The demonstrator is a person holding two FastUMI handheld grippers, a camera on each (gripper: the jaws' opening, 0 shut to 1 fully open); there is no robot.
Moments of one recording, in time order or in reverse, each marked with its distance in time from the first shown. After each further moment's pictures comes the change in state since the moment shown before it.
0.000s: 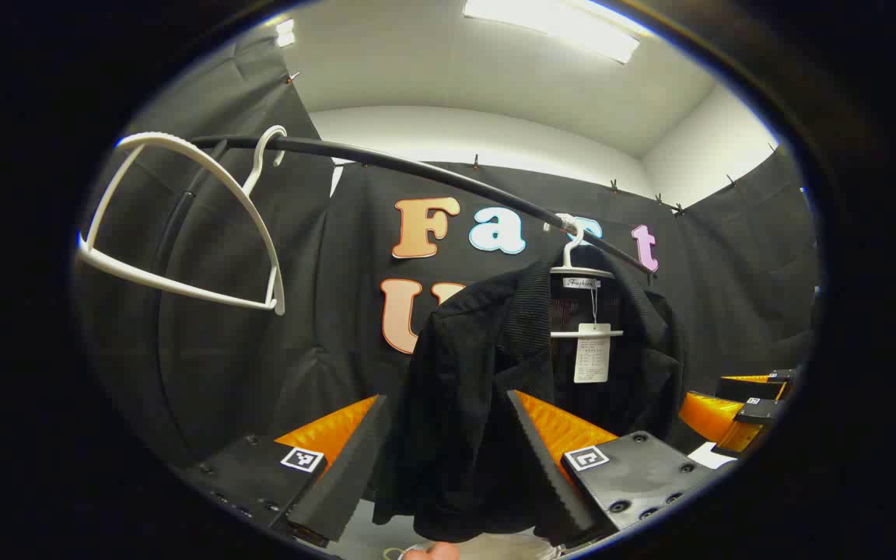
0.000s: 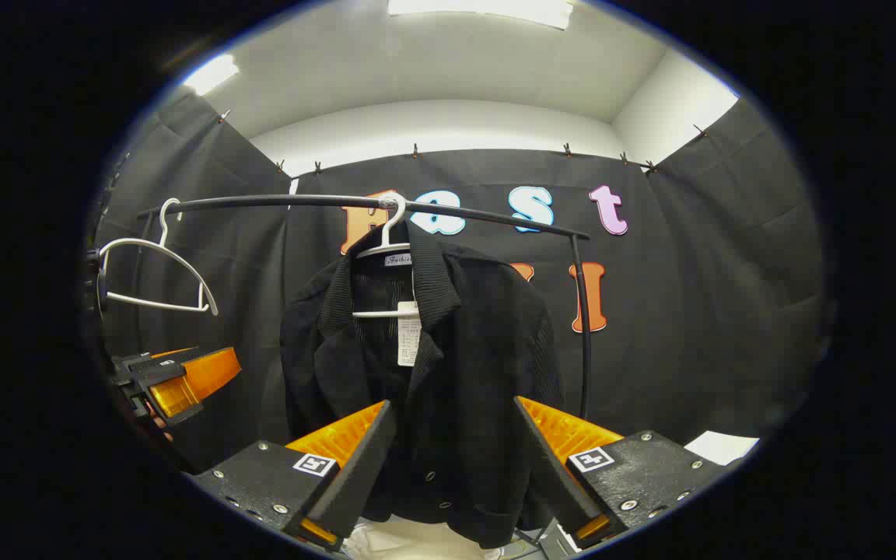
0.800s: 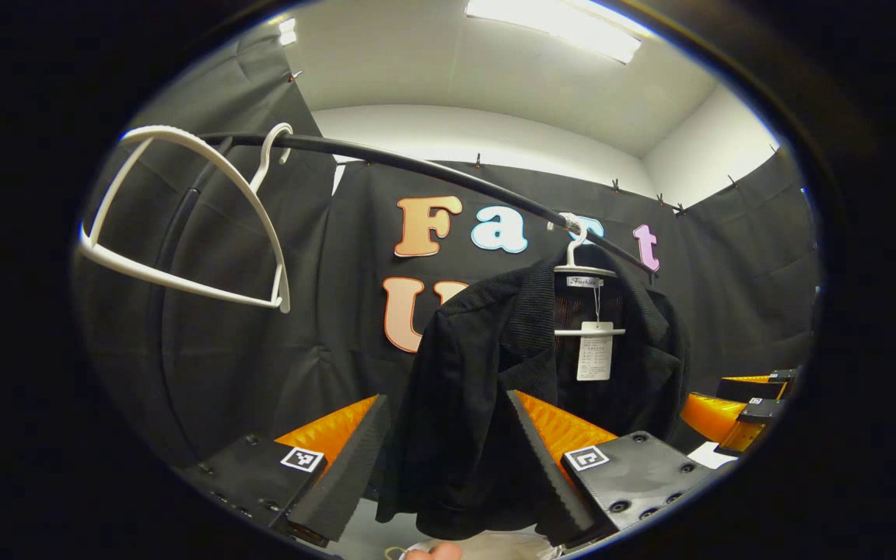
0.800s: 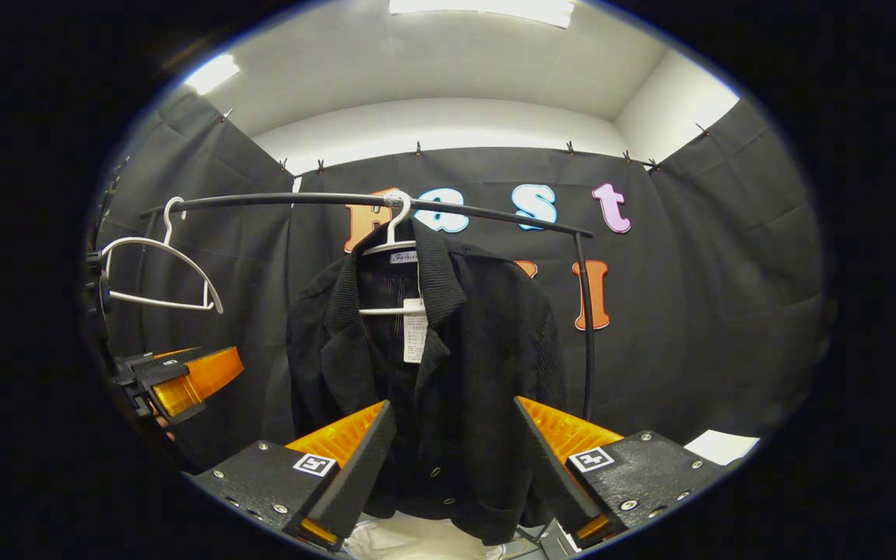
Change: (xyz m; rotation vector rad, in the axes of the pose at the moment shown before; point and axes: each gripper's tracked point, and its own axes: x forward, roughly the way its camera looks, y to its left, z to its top) left arm -0.002 0.008 -0.002 -0.006 0.010 0.001; right arm 0.000 0.003 0.001 -0.001 0.014 0.009
